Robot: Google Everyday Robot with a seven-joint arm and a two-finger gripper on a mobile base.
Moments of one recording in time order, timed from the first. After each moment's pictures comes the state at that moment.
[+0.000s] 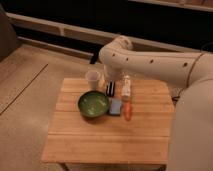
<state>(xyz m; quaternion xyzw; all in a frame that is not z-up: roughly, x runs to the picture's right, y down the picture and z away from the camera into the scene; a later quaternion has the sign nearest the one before) 0.063 -0.014 0.745 -0.16 0.15 0.65 0.72</state>
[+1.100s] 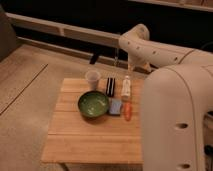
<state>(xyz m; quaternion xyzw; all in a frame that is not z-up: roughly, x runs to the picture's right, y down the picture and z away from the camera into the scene) 0.169 -0.111 0.830 -0.05 0.23 0.68 0.69</state>
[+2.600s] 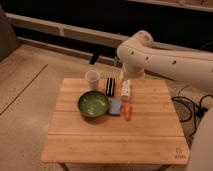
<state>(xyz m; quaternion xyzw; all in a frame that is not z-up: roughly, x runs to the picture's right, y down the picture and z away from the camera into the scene) 0.161 -0.054 0.721 -0.07 0.18 0.71 0.68</state>
